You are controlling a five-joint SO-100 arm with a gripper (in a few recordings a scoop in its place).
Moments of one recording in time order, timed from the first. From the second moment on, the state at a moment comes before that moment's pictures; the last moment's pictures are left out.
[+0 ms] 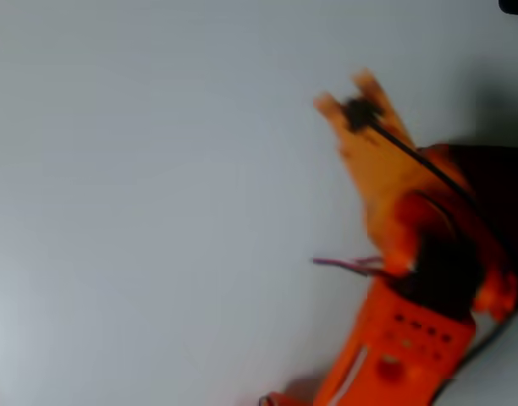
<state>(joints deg) 26.3 99.9 81.7 84.0 28.1</state>
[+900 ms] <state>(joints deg) 42.4 103.0 99.1 72.4 9.9</state>
